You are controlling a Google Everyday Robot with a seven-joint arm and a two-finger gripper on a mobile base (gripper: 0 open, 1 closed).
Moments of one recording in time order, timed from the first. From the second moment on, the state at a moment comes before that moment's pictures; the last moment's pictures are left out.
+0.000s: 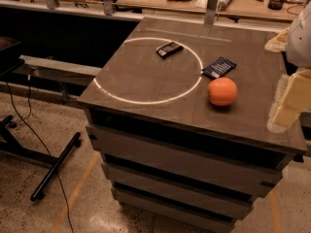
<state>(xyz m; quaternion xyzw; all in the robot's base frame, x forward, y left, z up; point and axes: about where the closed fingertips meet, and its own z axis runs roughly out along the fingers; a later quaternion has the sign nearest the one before) 0.438 -0.217 0.977 -0.60 0.78 -0.03 0.16</state>
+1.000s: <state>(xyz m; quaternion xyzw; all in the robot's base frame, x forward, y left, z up) 0.484 -0.204 0.969 -0.58 0.79 0.00 0.21</state>
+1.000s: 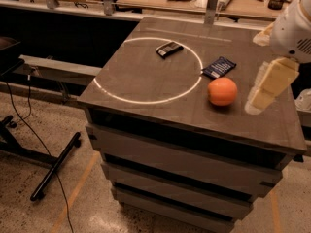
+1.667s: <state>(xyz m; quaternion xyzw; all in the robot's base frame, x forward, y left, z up) 0.534 -0.202 0.928 -0.53 0.81 0.01 0.25</state>
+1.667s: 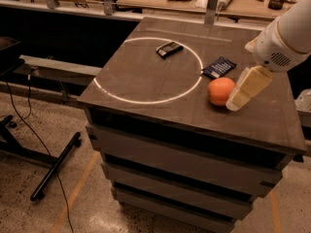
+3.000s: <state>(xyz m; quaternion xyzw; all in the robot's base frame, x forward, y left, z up) 0.564 -0.177 0.858 -0.52 0.82 0.01 0.25</state>
